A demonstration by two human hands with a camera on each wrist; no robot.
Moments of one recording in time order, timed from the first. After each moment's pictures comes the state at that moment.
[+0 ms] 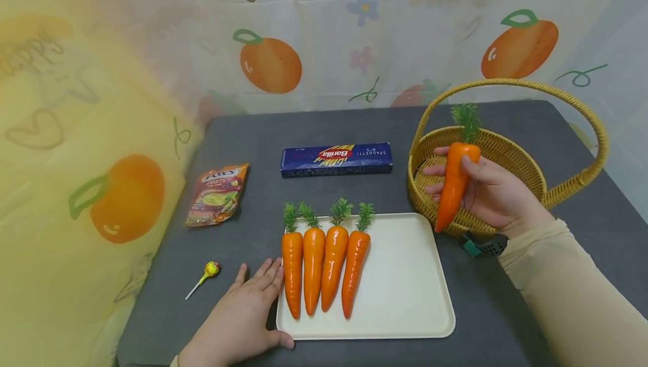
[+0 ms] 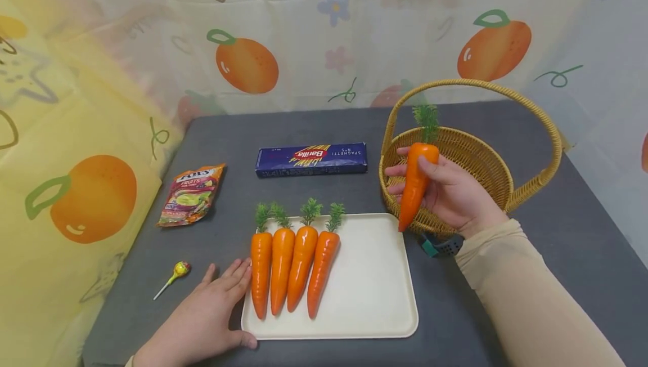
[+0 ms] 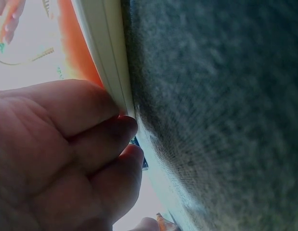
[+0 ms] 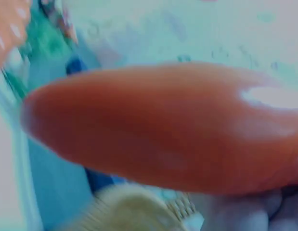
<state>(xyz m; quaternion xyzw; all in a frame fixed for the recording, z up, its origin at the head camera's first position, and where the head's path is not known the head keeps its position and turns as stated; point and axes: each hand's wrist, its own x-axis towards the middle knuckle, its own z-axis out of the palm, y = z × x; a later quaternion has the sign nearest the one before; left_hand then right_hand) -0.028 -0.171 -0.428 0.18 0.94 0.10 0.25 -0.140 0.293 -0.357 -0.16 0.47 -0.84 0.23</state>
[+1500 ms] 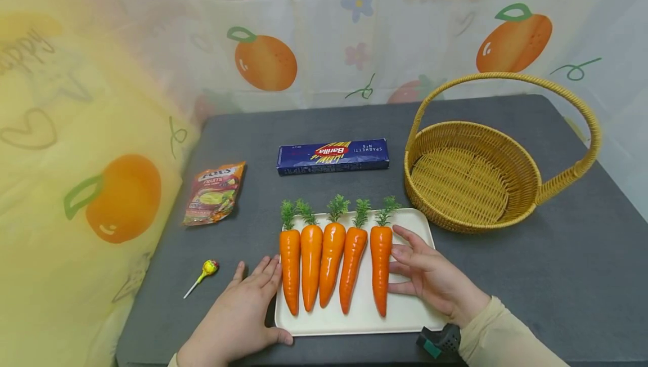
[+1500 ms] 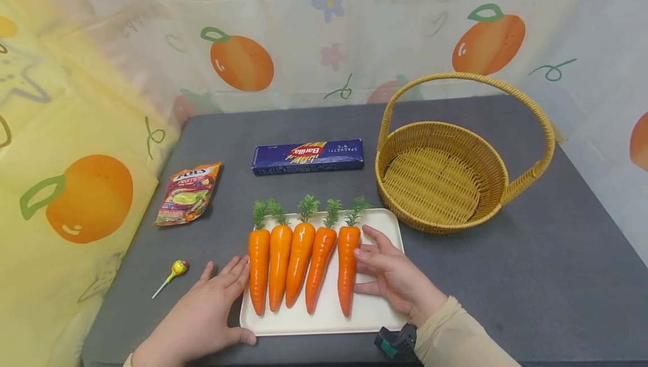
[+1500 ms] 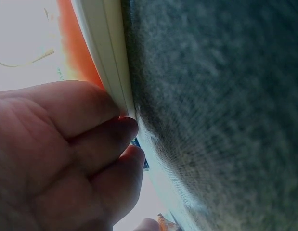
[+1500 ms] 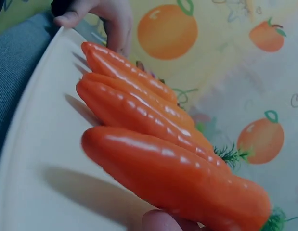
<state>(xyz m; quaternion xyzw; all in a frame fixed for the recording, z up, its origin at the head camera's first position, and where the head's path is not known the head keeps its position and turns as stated) -0.025 -0.170 -0.425 0.18 0.95 0.09 0.24 -0.039 0.203 -0.436 0.06 0.52 -0.79 0.32</state>
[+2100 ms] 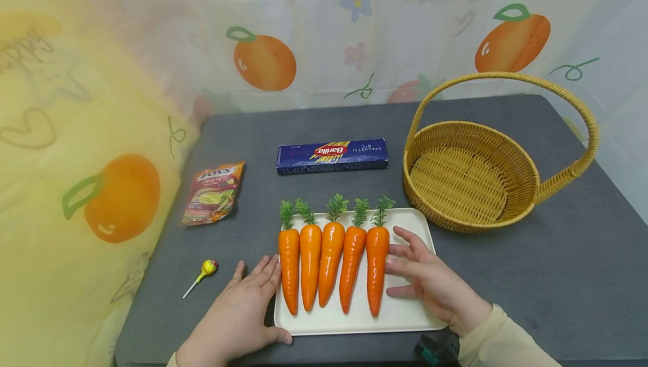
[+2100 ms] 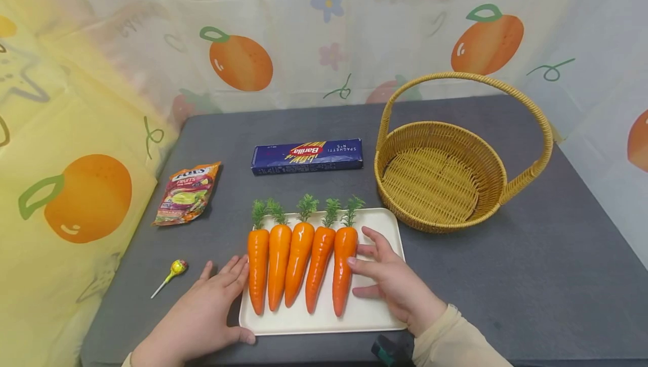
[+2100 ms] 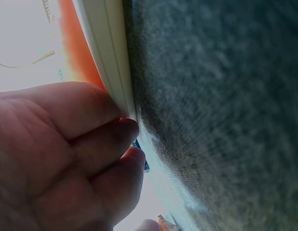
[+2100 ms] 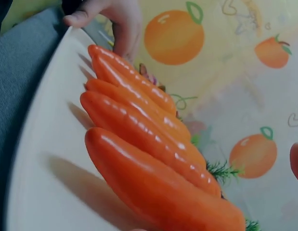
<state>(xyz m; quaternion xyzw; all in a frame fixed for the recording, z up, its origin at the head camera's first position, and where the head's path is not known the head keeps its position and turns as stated) -0.027 -0.169 -0.427 0.18 0.95 0.09 0.25 -0.032 0.191 -0.421 0.10 0.62 -0.73 0.29</state>
